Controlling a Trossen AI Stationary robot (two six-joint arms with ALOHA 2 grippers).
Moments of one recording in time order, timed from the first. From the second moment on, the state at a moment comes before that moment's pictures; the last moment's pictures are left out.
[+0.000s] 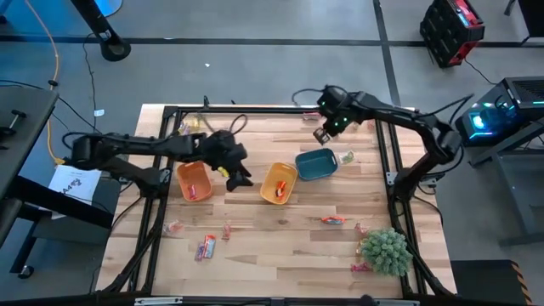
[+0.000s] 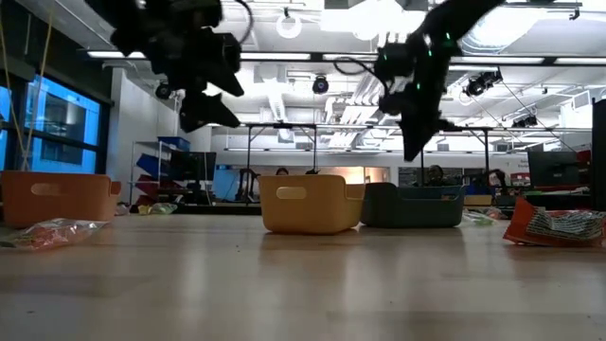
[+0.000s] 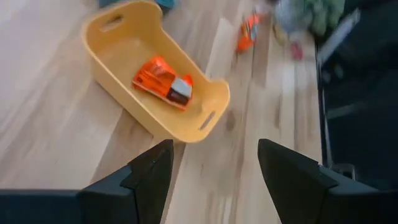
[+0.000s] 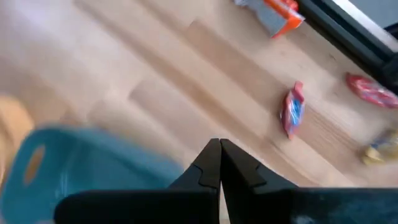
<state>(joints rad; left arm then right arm) 0.20 1.28 0.77 -0.21 0.35 -0.45 -0.64 1.58 1.22 -0.87 0.02 0.23</state>
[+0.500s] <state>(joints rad) 0.15 1.18 0.72 -0.16 0.21 -0.66 -0.83 1.64 0.95 -0.49 0.10 0.26</state>
